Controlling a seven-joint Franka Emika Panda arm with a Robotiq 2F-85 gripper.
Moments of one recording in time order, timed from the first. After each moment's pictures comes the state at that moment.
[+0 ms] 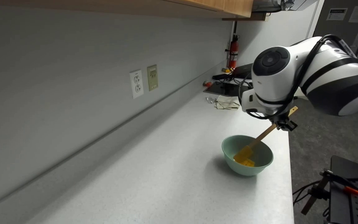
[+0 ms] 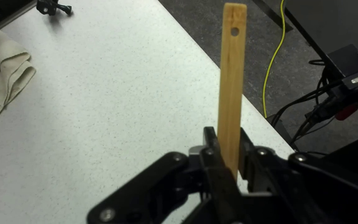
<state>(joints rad) 0.09 0.01 0.08 -2.50 -0.84 2.09 -0.37</state>
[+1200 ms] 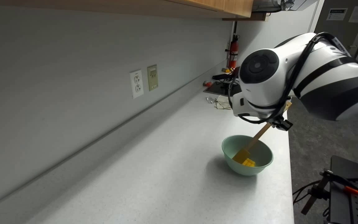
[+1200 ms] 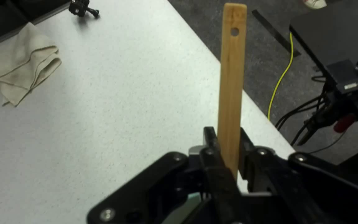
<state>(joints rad) 0.14 0.05 0.16 -2.41 -0.84 1.95 -0.38</state>
